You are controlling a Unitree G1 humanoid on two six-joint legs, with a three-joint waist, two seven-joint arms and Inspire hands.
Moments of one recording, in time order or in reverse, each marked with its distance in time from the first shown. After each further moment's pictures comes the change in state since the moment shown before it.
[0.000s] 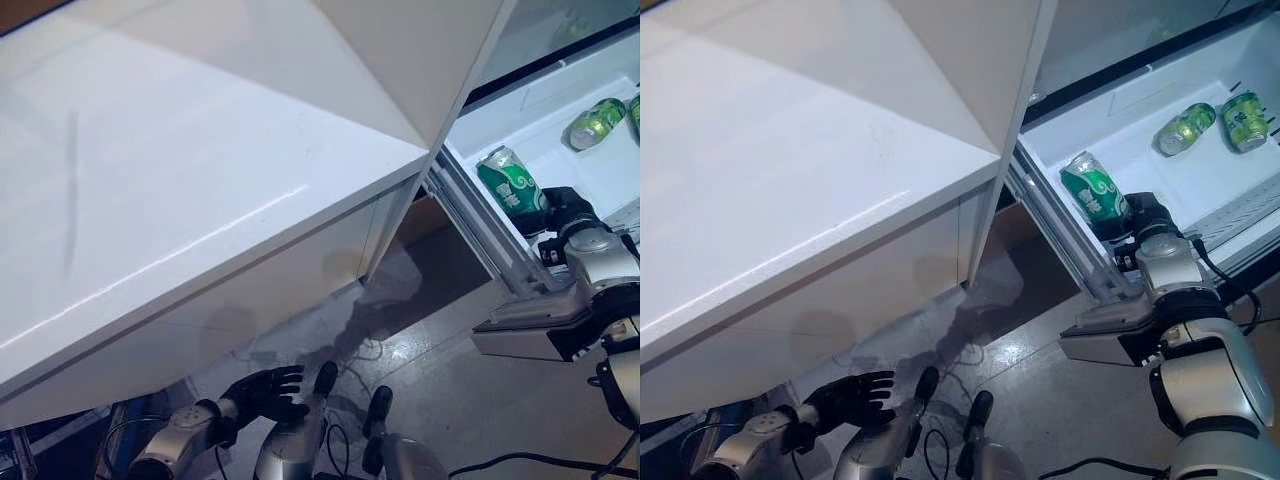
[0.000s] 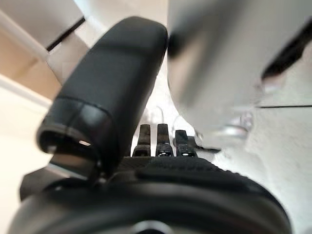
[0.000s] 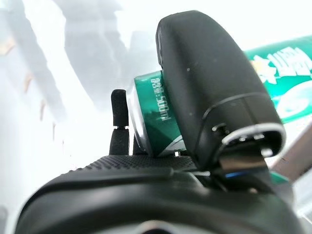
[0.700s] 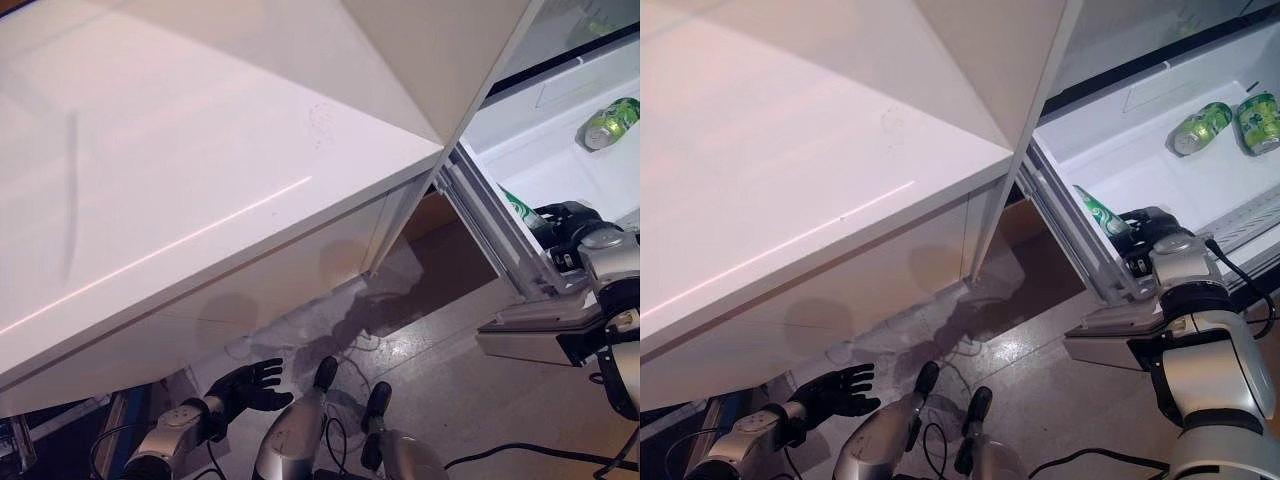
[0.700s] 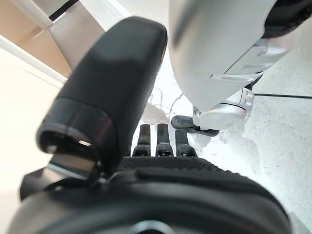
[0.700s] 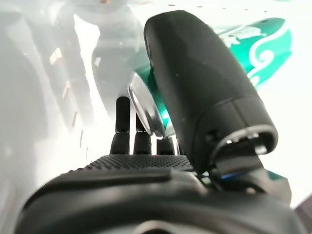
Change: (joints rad) left arm -0.021 -0.038 0.097 0.095 0.043 -0.009 0.015; right arm -0.027 0.000 -0.041 0.024 -0.129 0.067 0.137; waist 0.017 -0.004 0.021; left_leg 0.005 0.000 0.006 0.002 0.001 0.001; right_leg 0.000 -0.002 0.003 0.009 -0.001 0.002
